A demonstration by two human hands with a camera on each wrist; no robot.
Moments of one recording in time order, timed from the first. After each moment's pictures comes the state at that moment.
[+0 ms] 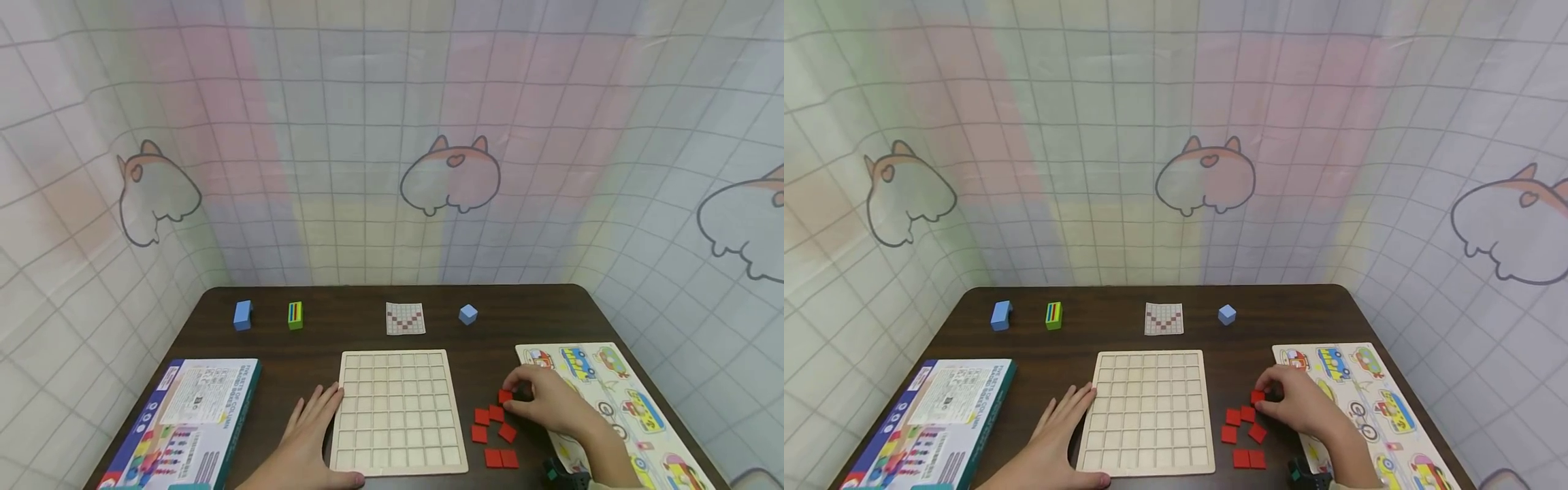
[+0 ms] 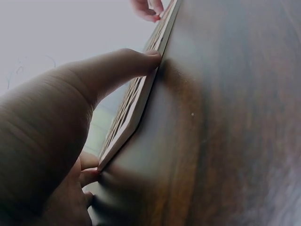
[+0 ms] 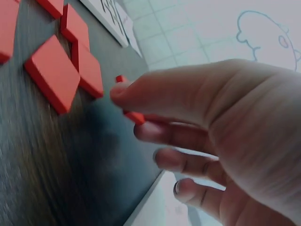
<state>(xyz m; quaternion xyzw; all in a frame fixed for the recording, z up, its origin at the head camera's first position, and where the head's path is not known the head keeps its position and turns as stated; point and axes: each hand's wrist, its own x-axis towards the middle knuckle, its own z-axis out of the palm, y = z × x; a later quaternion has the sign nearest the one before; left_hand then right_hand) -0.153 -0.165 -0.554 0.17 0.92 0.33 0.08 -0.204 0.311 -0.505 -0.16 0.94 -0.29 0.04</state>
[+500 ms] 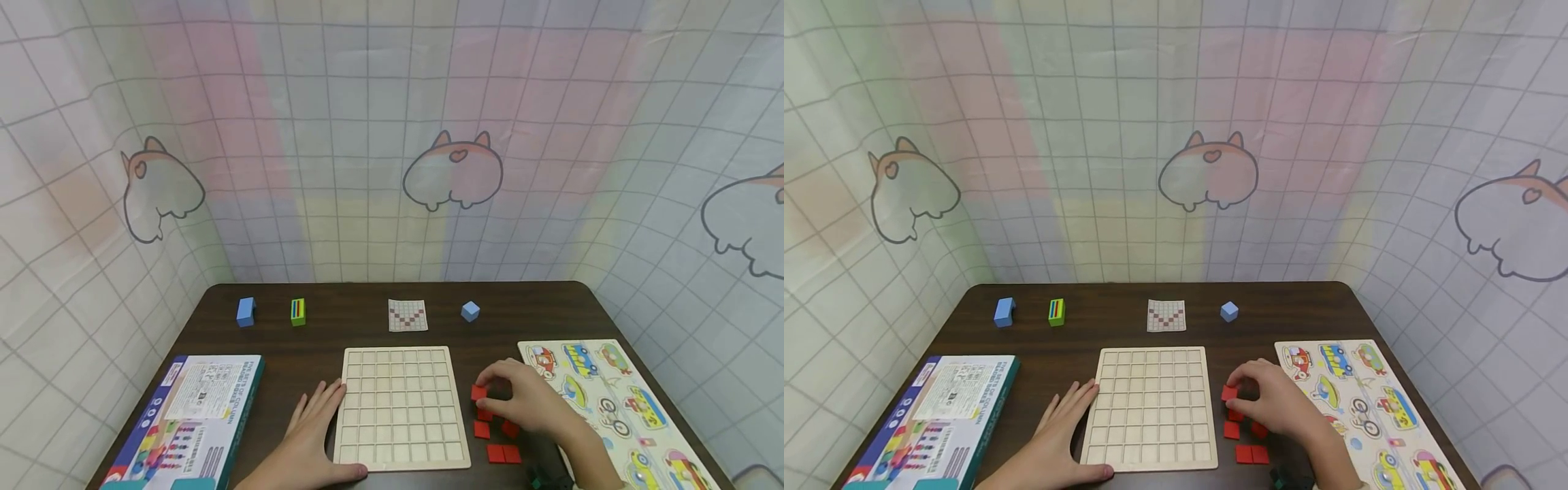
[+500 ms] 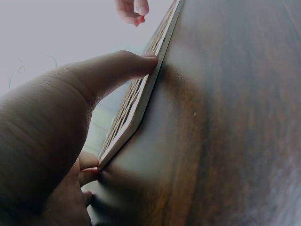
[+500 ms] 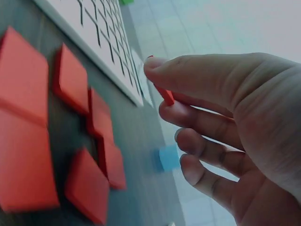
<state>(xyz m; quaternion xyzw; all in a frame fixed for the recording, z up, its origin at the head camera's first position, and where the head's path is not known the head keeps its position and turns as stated) -0.153 -0.166 -0.556 0.17 0.92 0.34 0.08 -0.193 0.265 -0.496 -0.21 0.92 -0.32 0.00</state>
